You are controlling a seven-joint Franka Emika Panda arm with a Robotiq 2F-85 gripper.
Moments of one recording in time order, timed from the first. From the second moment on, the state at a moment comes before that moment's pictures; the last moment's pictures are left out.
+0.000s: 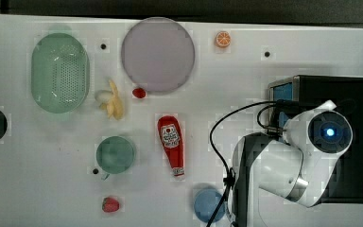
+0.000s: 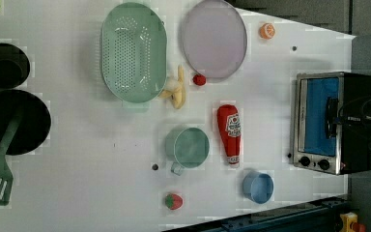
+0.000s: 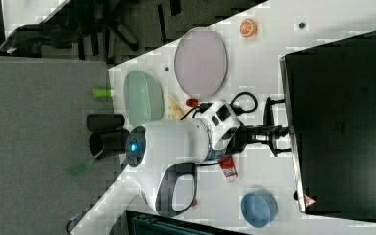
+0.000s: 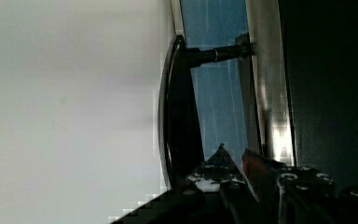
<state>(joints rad) -0.08 0.16 -0.41 -2.23 -0.19 0.85 -0.97</state>
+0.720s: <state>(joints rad) -0.02 0.17 -0.35 -2.22 -0.54 0.78 -0.75</state>
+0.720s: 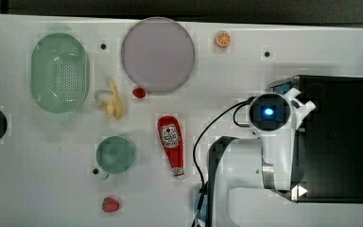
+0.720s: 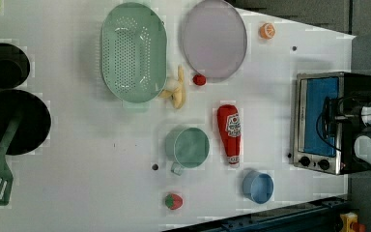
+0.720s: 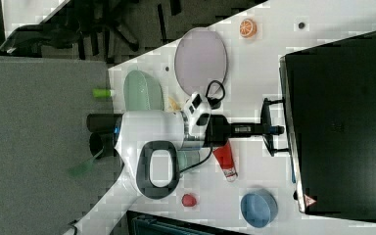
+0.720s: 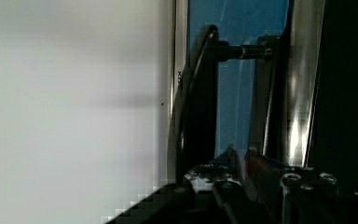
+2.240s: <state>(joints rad) 0.21 0.59 -0.16 -2.18 -0.85 0.67 -0.10</state>
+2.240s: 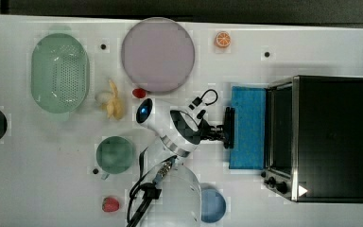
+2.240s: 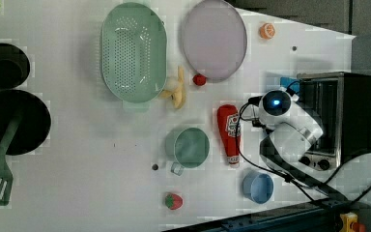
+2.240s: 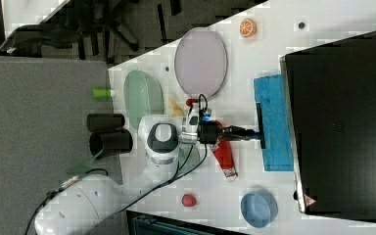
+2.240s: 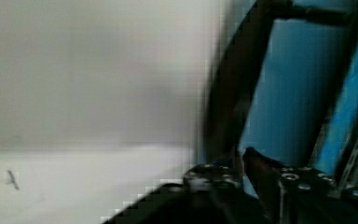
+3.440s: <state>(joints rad) 0.18 0.13 -0.17 -2.11 0.09 0.73 -0.03</state>
